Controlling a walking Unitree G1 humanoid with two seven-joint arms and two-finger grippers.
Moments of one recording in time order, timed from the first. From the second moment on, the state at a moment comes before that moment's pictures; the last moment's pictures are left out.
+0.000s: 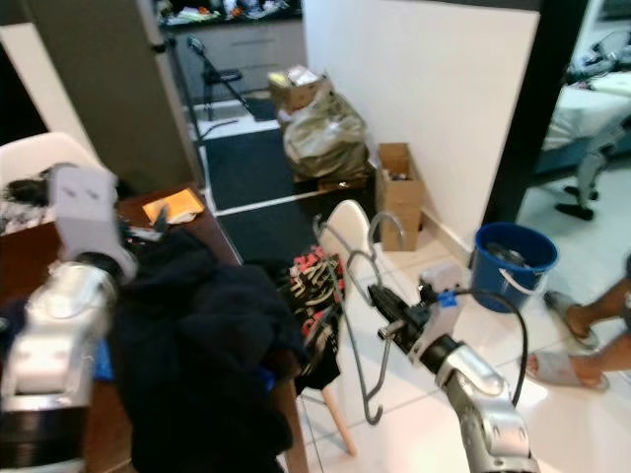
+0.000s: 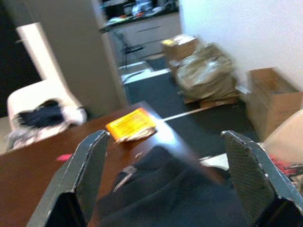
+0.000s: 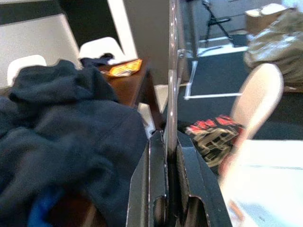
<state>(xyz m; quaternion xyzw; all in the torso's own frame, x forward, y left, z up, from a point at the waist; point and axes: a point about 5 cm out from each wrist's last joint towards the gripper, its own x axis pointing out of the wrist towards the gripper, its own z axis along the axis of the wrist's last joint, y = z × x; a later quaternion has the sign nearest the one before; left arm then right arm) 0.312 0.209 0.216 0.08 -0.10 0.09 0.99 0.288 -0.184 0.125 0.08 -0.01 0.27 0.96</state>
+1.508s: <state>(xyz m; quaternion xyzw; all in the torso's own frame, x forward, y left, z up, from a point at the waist) 0.282 0.104 0.154 -0.03 -0.05 -0.19 0.98 0.291 -0.199 0.131 0.16 -0.04 0.21 0.96</state>
